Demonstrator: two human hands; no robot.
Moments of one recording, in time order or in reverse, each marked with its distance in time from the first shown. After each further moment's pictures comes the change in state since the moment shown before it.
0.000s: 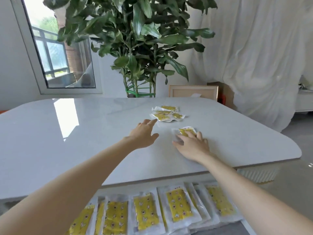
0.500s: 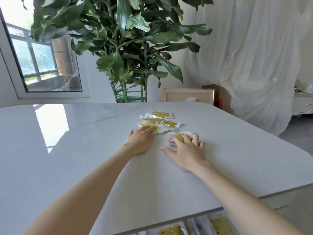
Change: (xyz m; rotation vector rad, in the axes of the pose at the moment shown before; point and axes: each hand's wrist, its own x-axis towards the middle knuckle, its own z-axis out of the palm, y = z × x) left_hand 0.116 -0.017 0.054 -0.020 0.016 -0.019; right_hand 0.067 0.012 0.013 -0.006 0.156 0.011
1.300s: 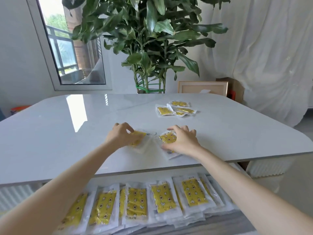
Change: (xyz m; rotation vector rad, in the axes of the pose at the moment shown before) left_hand -0.187 -0.066 -0.089 -0.317 0.115 -0.428; right_hand -0.099 -0.090 -0.034 0.302 -0.154 -0.068
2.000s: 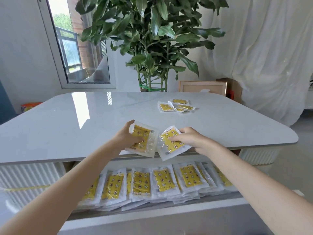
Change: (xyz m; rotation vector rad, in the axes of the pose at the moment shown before) left_hand -0.074 -0.001 -0.015 -0.449 -0.219 -0.063; right_hand -0.047 -0.001 -0.021 0.575 -0.246 0.164
